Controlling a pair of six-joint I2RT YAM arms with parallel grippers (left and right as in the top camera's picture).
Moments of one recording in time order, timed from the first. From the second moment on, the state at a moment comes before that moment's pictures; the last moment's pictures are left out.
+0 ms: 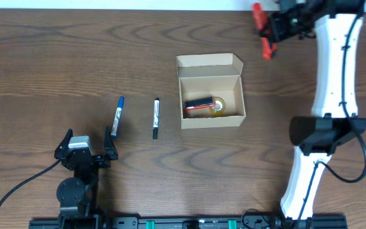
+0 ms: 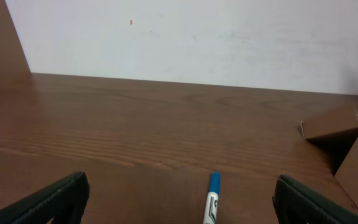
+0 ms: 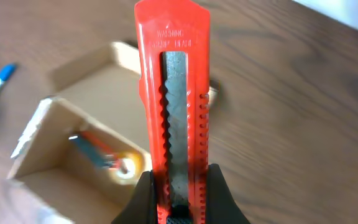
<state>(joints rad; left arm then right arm) 0.01 0.01 0.02 -0.11 -0.04 -0.04 0.03 2.27 2.69 -1.57 -0.36 -0.39</state>
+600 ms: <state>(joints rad) 0.01 0.01 0.02 -0.11 -0.04 -0.04 0.29 2.27 2.46 -1.59 -0.34 -0.55</state>
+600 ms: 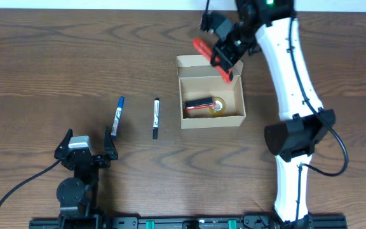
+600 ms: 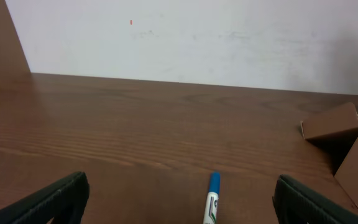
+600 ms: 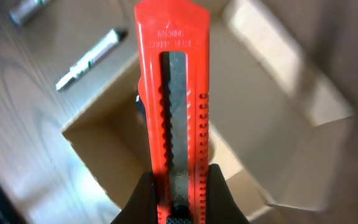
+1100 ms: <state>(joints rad) 0.01 0.01 0.02 -0.11 -0.04 -0.04 0.29 2.27 2.14 -1.49 -0.31 -0.56</state>
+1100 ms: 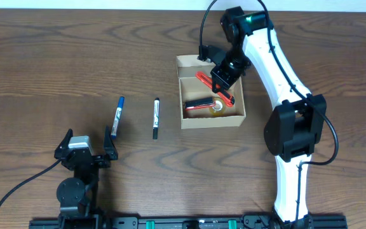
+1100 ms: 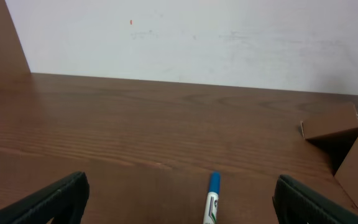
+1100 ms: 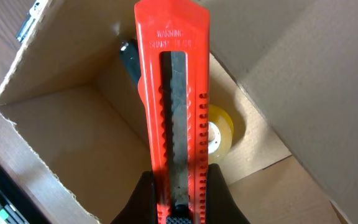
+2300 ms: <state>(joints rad) 0.01 0.01 0.02 -0.11 -0.04 -0.04 0.31 2.27 2.14 -1.49 -0.26 -0.83</state>
